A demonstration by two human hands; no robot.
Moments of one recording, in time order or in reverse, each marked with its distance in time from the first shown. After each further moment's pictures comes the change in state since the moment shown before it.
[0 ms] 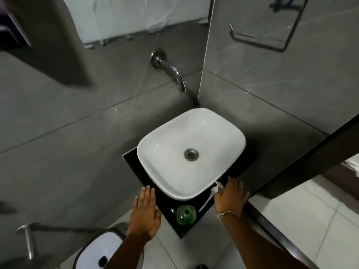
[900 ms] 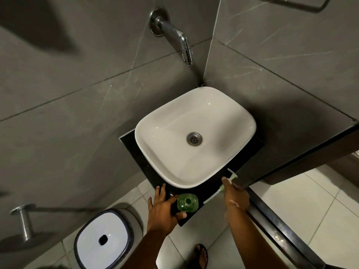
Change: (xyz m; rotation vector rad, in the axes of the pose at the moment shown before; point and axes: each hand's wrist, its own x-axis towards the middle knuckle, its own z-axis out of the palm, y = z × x) left_hand 0.011 0.024 0.080 -0.225 -0.129 -0.078; right_hand 0.001 0.012 0.012 0.635 -0.074 0.581
